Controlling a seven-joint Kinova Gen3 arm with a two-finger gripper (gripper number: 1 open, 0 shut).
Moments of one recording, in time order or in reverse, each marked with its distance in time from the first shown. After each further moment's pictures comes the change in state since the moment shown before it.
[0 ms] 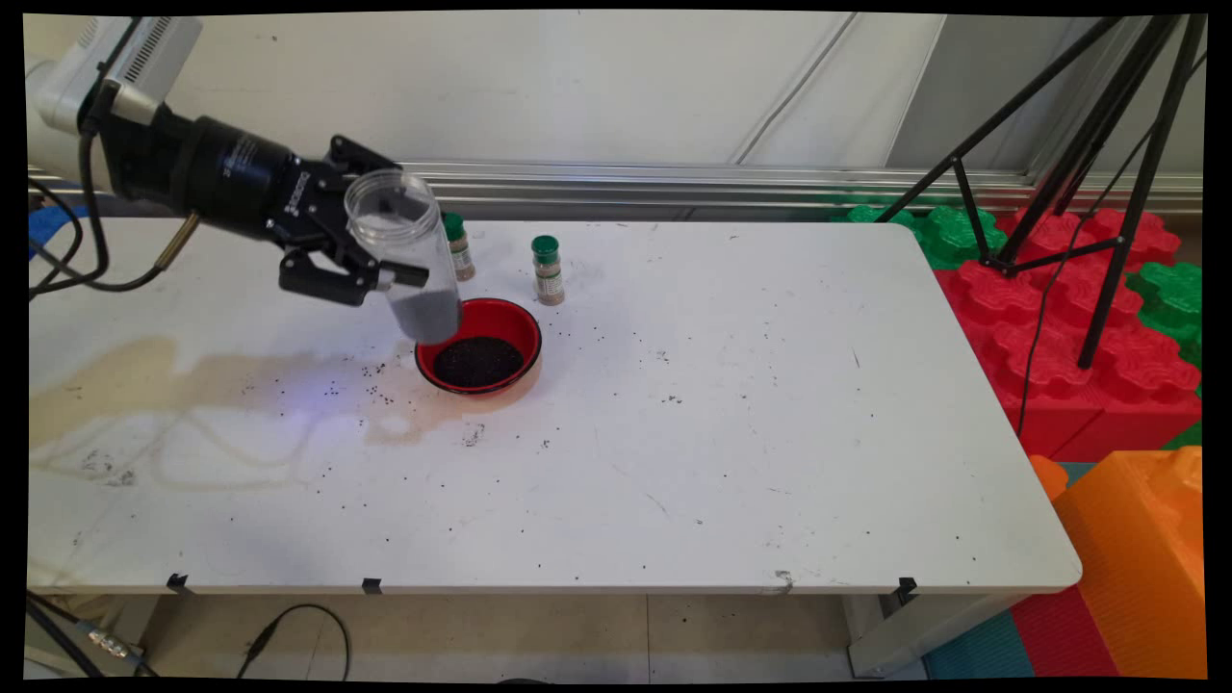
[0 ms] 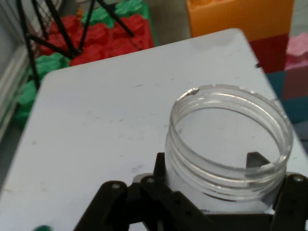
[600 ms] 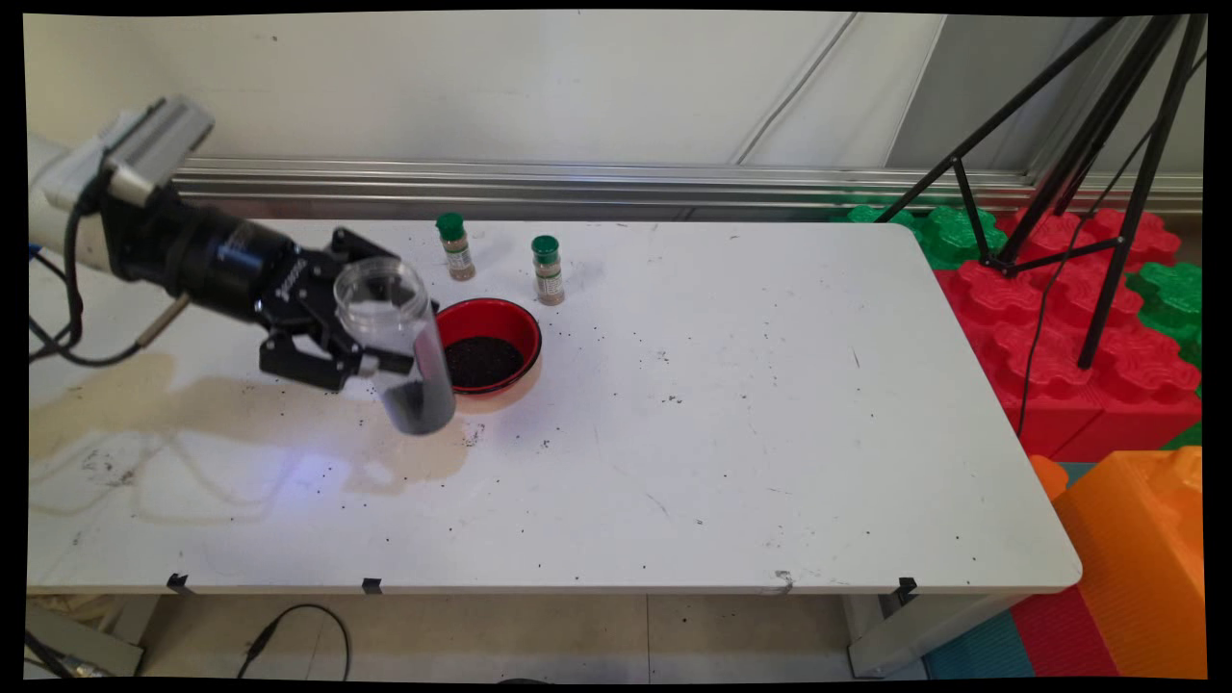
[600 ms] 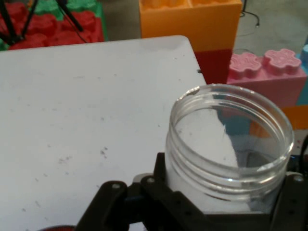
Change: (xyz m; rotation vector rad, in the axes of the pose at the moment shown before) arm -0.044 0.033 0.015 -0.135 0.043 -0.136
